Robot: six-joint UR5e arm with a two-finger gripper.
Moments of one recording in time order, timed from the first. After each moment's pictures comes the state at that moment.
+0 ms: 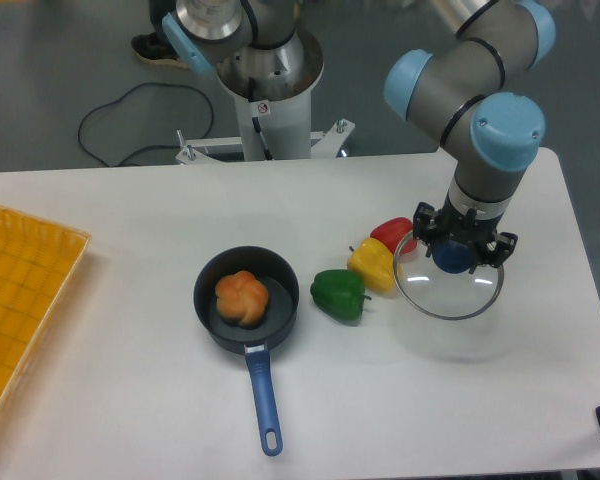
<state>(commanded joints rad) 2.75 -1.92 -1.55 -1.22 1.54 1.14</state>
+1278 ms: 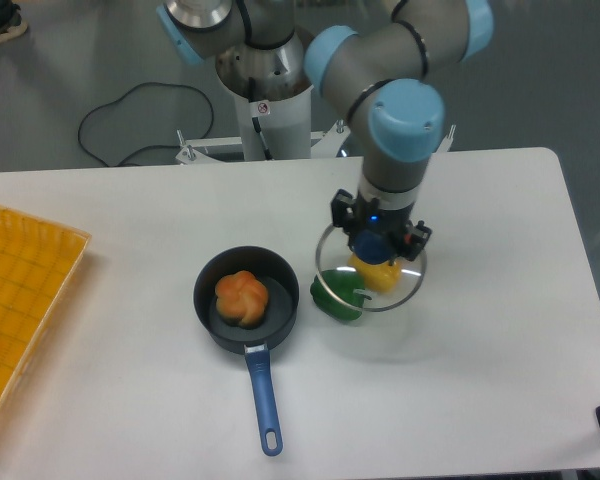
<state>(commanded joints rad) 2.50 -1.80 -1.66 -1.25 1.54 0.96</state>
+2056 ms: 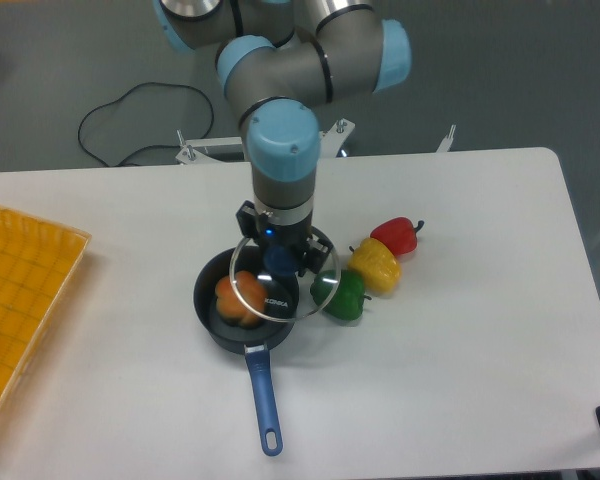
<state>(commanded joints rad) 2.32 -1.79 -1.74 -1.14 1.53 0.80</state>
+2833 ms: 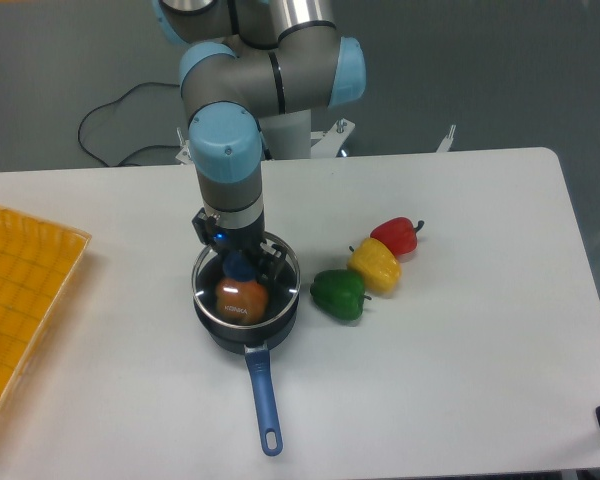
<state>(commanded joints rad) 2.26 -1.80 -1.75 -1.12 1.53 0.73</state>
